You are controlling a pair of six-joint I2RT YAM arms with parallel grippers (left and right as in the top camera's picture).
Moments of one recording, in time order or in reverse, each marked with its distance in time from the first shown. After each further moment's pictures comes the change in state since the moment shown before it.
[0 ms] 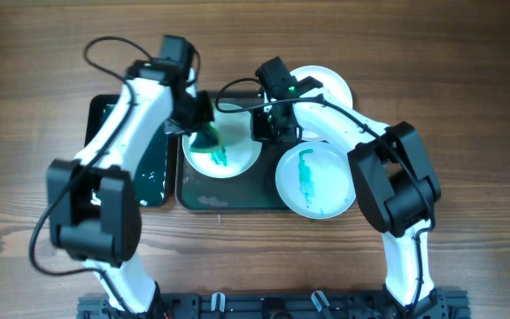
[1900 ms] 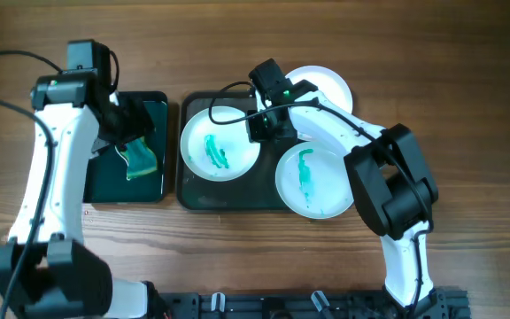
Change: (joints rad) left arm 0.286 -0.286 -0.035 -0.235 -0.181 0.080; right arm 0.039 -0.005 -0.005 0.056 0.063 -0.141
